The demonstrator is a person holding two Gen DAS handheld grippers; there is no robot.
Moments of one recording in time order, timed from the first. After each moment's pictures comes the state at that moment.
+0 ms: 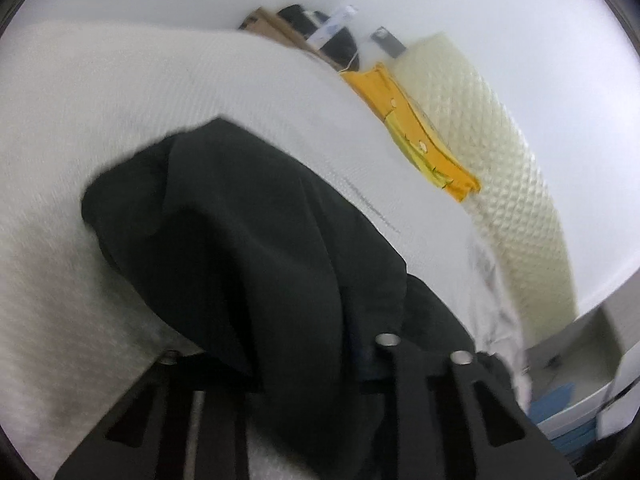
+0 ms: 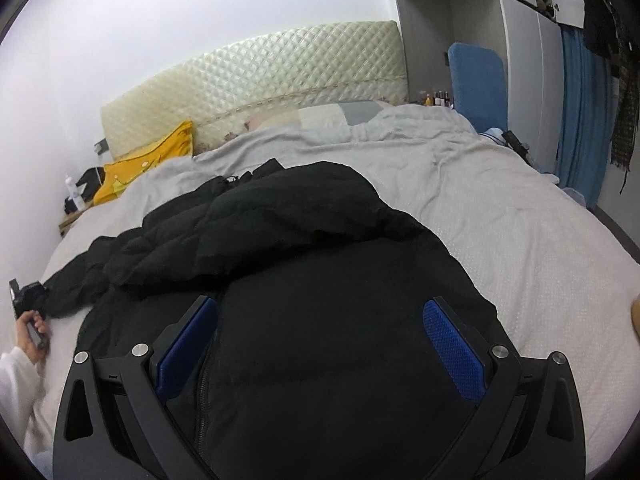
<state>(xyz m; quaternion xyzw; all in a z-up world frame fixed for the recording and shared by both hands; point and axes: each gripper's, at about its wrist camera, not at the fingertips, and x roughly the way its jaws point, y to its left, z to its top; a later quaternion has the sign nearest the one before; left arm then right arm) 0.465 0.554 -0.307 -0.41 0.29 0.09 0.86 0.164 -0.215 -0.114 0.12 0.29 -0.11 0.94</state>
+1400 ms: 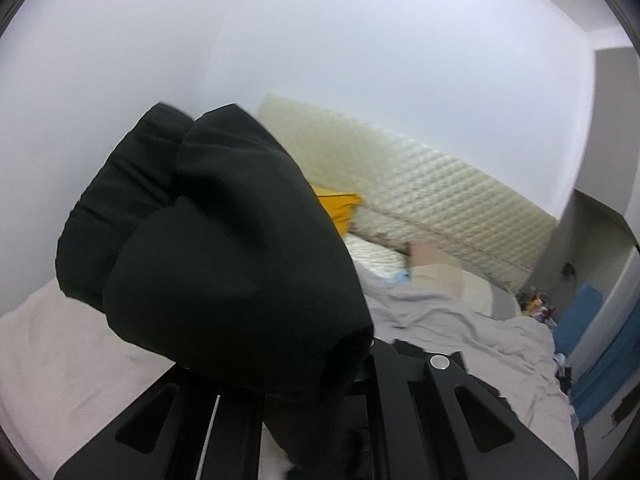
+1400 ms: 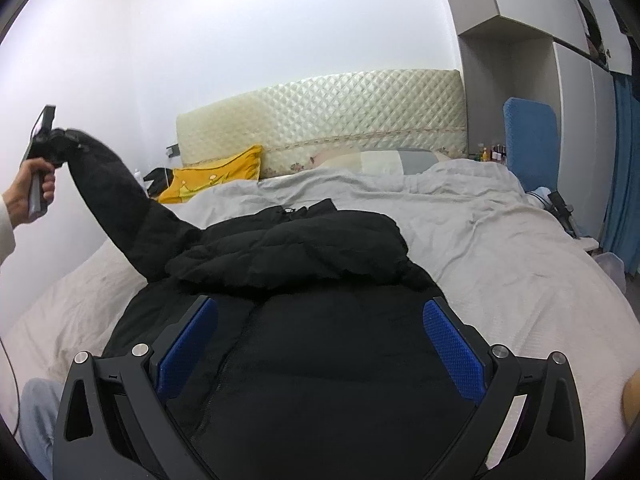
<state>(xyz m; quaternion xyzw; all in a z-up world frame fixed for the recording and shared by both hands) 0.391 0.205 0.082 -0.15 0.21 0.05 0.96 0.105 -0.242 -0.074 0.06 0.22 0.02 0.97</state>
